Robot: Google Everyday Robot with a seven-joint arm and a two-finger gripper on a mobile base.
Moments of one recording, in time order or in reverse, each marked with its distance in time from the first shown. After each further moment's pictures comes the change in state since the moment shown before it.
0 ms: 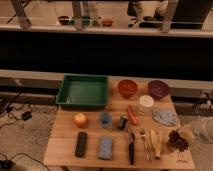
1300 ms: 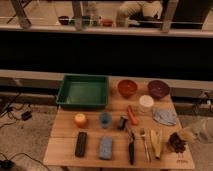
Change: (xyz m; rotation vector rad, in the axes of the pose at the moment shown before) arm 0.021 -0.014 0.023 -0.098 0.045 0.059
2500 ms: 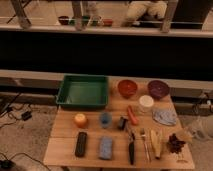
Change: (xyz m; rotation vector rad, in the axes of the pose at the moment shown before) arm 0.008 -0.008 0.028 -0.092 0.054 -0.001
